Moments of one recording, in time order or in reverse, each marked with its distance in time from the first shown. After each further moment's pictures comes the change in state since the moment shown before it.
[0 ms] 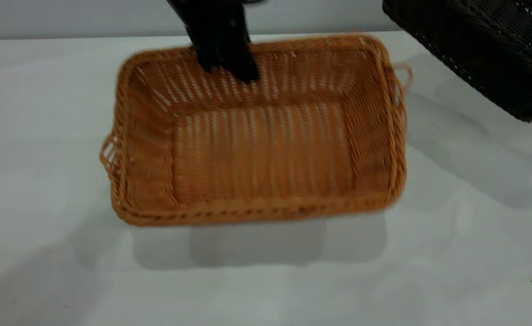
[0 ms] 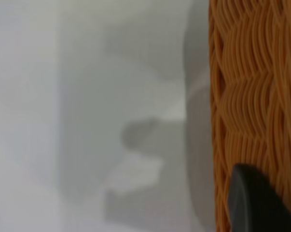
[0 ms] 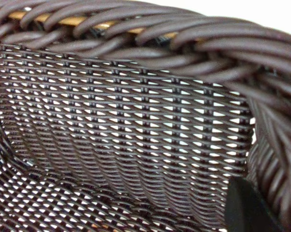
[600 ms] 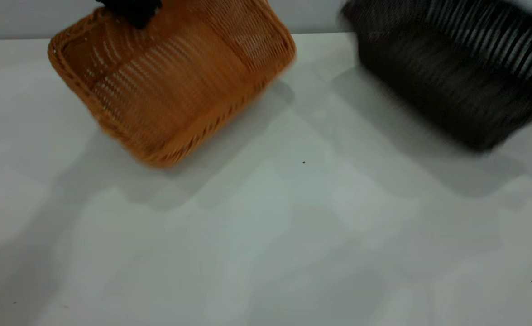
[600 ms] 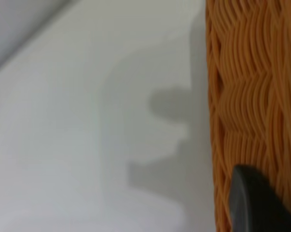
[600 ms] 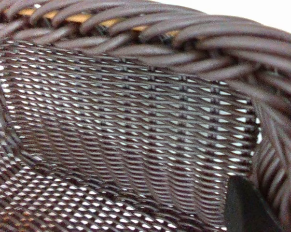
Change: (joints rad) left arm 0.178 -0.045 0.000 0.493 -0.217 -0.944; right arm 0.203 0.016 0.112 0.297 -0.309 -0.034
